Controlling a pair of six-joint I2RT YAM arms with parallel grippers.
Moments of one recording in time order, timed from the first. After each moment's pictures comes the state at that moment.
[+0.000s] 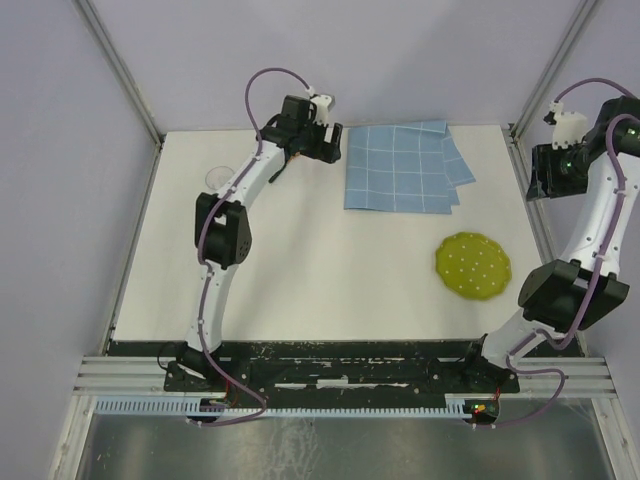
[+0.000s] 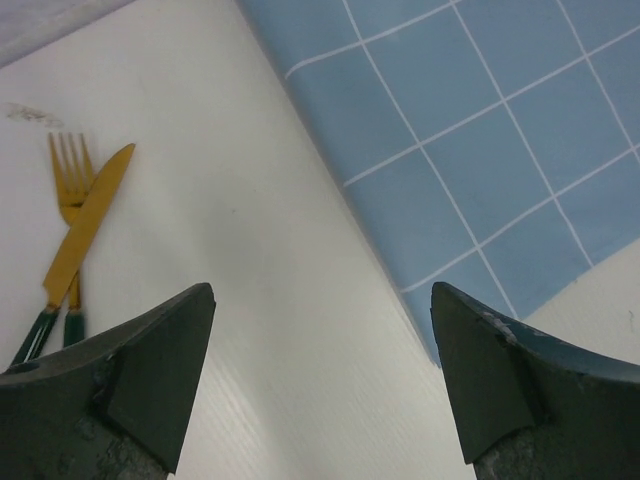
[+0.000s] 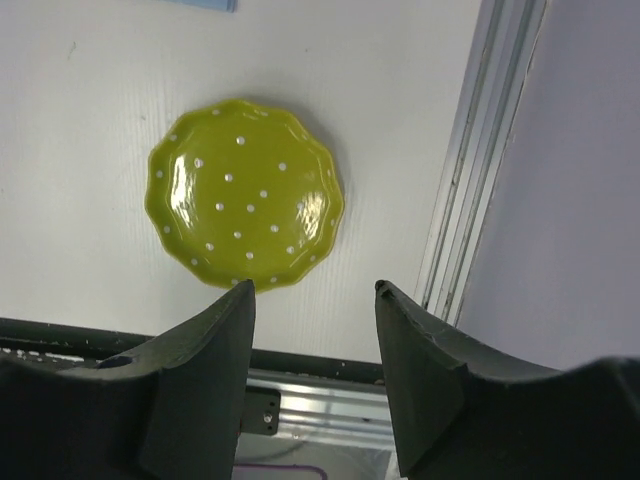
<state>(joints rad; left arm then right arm) -0.39 2.34 2.26 -0.54 0.22 0.02 -0.46 1.72 2.04 -1.42 -0.31 -0.48</state>
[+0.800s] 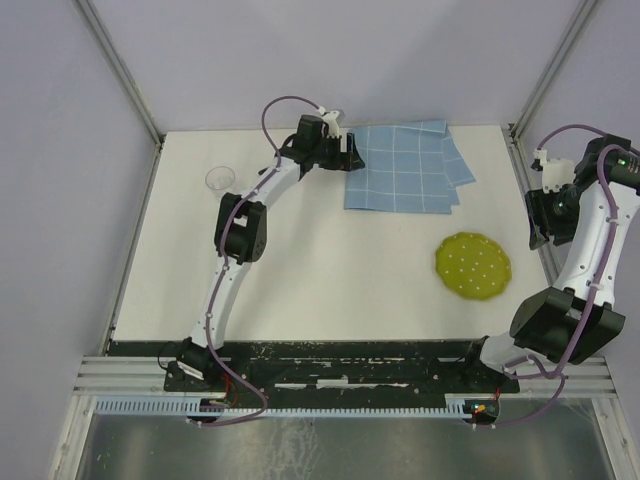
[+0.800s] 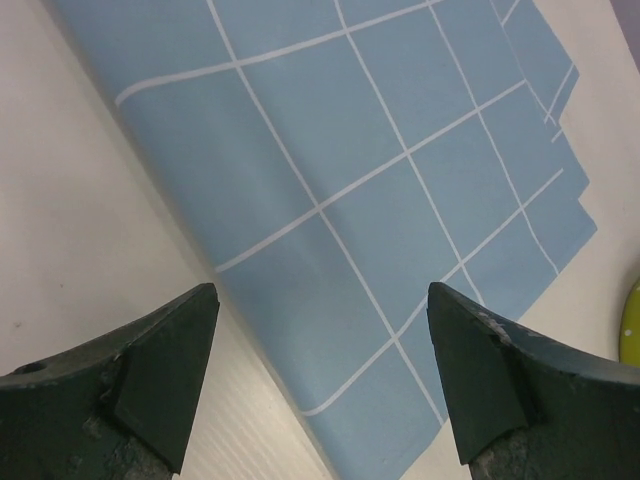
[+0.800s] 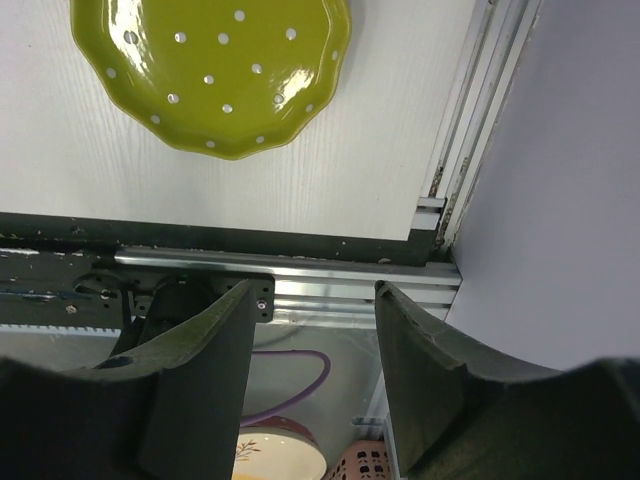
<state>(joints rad) -0.41 2.63 2.36 -0.26 0.46 -0.29 -0.48 1.48 1.70 -1.53 -0.12 -0.57</state>
